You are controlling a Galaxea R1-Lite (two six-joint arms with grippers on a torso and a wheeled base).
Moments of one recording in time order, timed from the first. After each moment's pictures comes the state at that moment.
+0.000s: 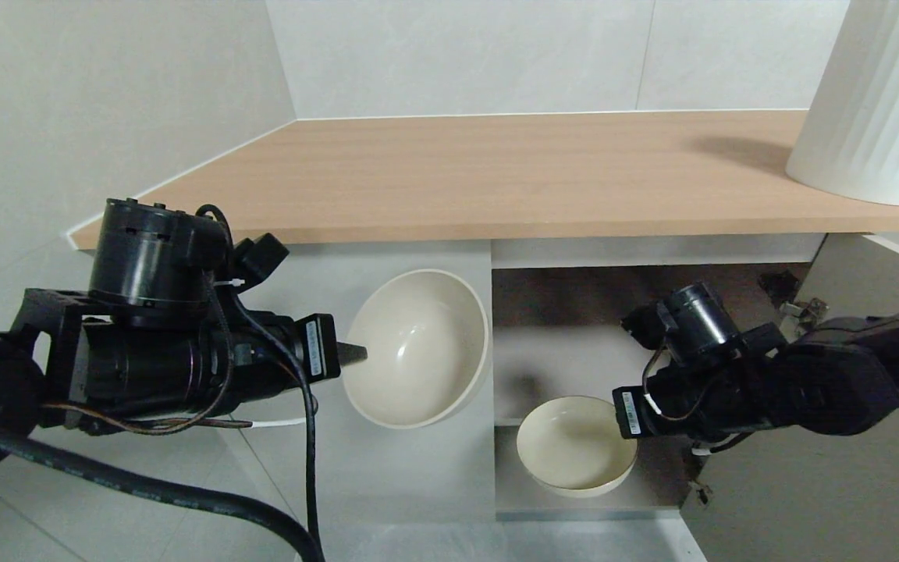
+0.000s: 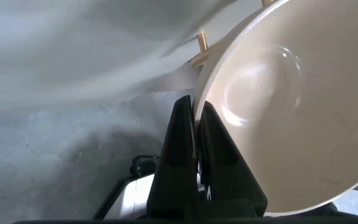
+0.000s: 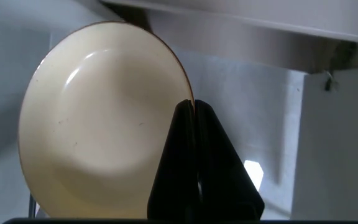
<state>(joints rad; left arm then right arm) -0.42 1.56 -0.93 -0.06 -0.15 -0.51 0.53 1.90 -1.02 0.00 -0.09 0.34</state>
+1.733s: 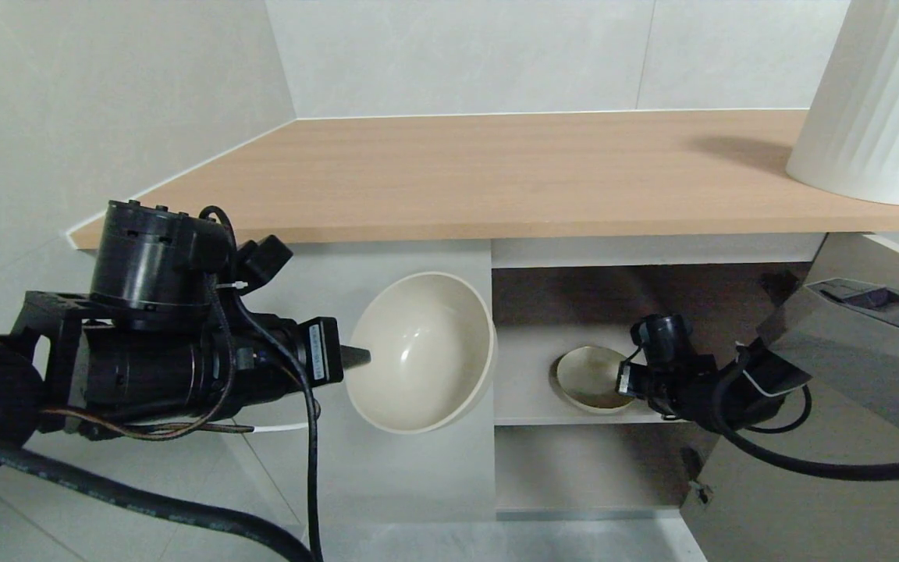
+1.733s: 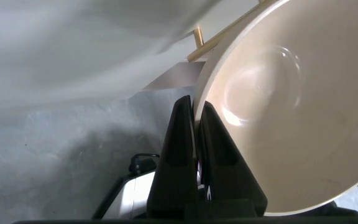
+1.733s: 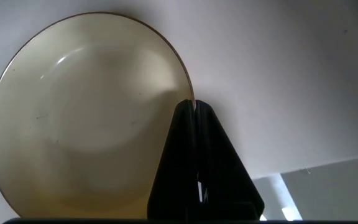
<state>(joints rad) -0.43 1.56 -0.92 -0.06 -0.15 -0.51 0.31 2.38 -1.18 -0.54 -0.35 0.42</state>
